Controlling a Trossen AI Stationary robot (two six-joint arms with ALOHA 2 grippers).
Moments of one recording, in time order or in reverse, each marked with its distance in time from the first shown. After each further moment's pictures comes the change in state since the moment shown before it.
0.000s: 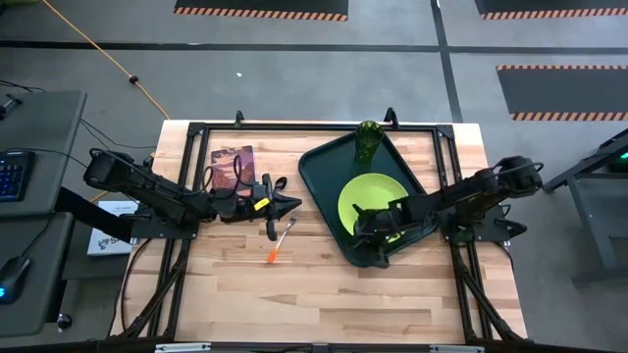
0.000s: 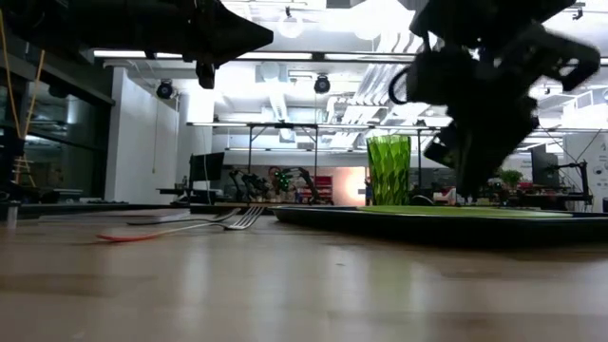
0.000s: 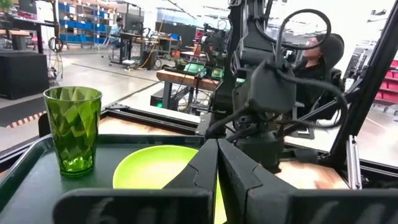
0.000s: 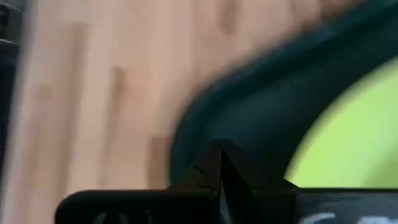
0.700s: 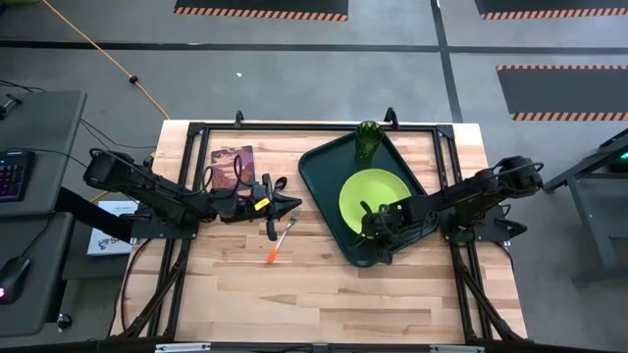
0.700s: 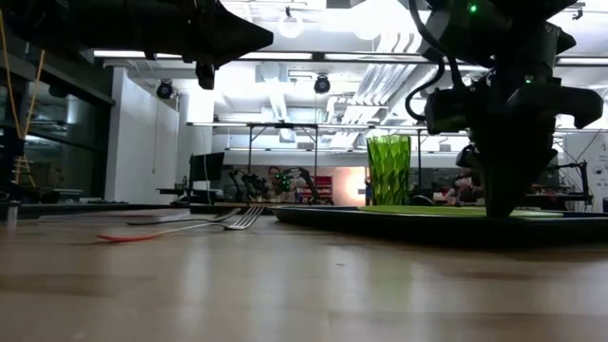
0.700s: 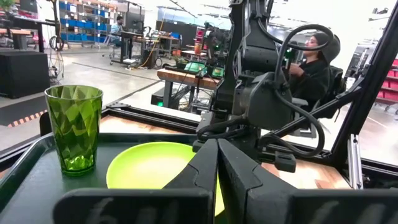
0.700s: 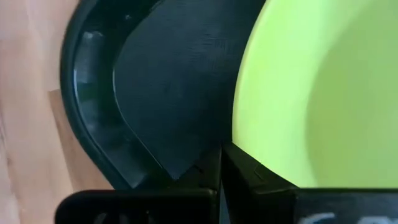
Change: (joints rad) left arm 0.000 0.000 0.000 -0.005 -0.003 0.000; right arm 0.005 0.000 0.000 -0.239 0.167 0.138
